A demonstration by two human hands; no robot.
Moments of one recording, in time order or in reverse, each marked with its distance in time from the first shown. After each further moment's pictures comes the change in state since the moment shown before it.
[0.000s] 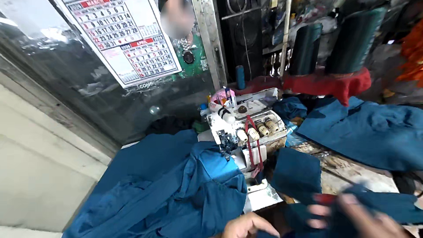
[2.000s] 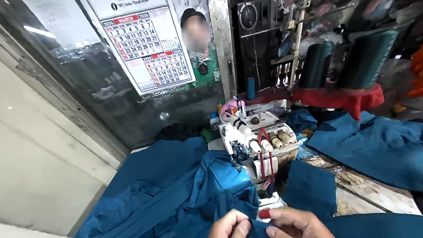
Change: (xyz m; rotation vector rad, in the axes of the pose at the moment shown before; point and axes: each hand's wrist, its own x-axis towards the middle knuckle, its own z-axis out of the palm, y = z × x) left_hand -0.004 0.016 -0.049 0.433 0.178 -0.224; right_hand 0.042 0.030 0.088 -0.332 -0.464 -0.090
